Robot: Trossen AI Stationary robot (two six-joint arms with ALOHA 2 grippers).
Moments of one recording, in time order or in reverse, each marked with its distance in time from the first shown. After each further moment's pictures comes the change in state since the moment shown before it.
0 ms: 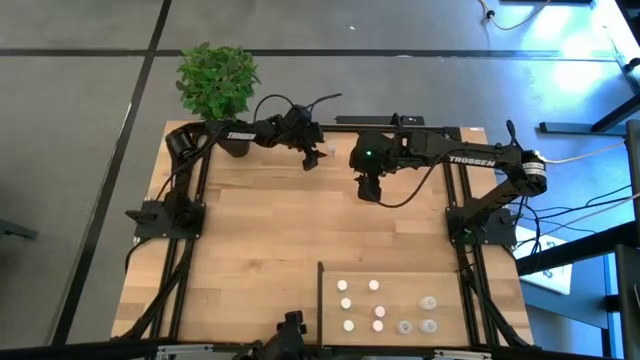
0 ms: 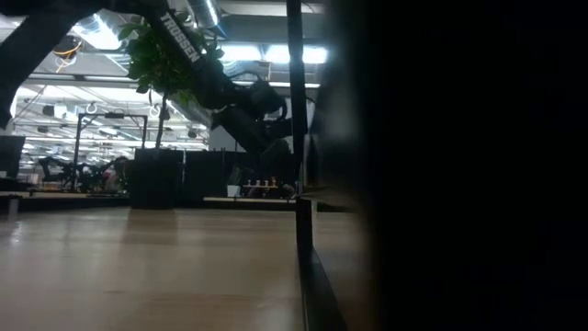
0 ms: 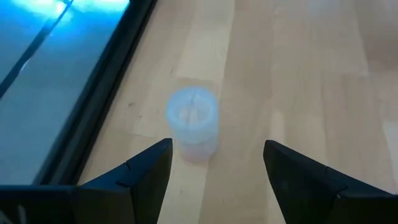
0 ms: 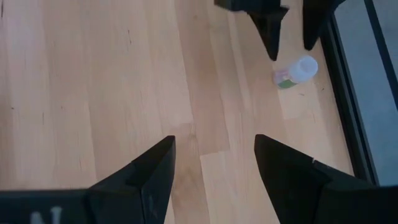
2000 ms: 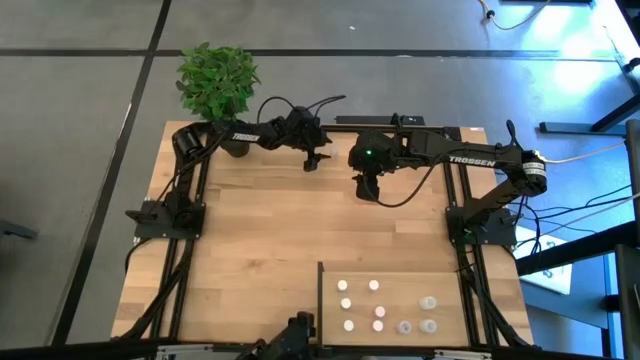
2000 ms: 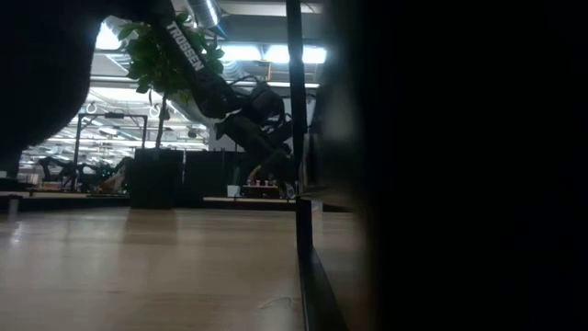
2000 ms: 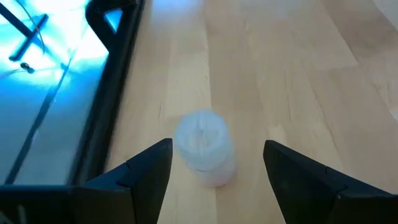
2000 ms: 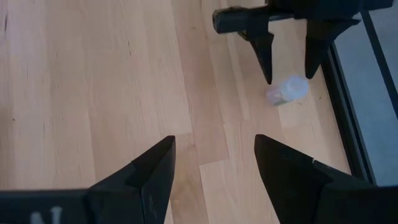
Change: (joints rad) left arm -0.004 0.057 0.000 0.141 0.090 0.230; right arm 0.000 0.000 0.000 0.033 0.000 0.005
